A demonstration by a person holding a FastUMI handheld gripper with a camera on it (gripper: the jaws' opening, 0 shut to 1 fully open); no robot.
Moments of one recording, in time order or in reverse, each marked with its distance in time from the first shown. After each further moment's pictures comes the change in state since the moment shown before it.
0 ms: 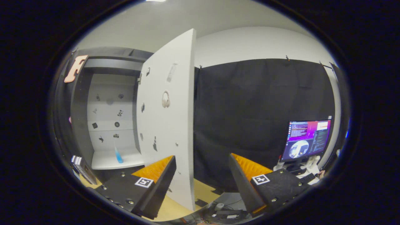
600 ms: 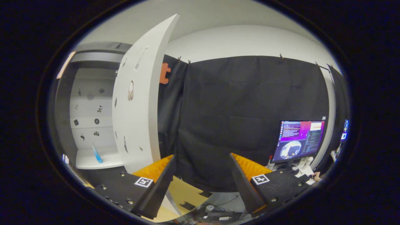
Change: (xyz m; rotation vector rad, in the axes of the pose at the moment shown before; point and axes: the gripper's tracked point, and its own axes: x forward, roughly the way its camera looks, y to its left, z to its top) arm 0.060 -0.033 -0.014 -0.028 0.040 -0.065
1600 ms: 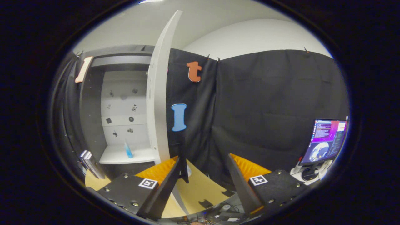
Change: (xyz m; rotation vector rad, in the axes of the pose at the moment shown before) arm -0.020 0.044 -0.005 0.009 0.034 0.355
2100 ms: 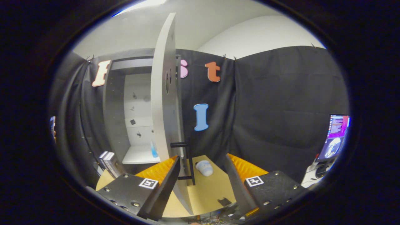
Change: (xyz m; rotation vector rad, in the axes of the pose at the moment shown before) arm -0.016 0.068 -0.016 0.066 0.013 0.221
